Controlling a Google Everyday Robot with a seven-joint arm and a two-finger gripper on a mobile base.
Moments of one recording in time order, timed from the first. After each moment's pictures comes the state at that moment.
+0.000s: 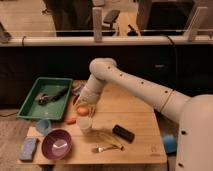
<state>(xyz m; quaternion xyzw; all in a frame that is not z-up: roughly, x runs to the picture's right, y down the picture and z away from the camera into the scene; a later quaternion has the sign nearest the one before) -0.114 0.100 0.713 -0.23 -0.44 -0.46 0.73</state>
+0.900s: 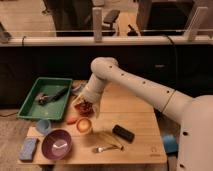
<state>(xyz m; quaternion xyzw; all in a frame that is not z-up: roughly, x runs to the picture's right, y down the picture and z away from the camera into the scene) -0.108 0.099 0.709 -0.23 -0.44 -0.46 0.73</state>
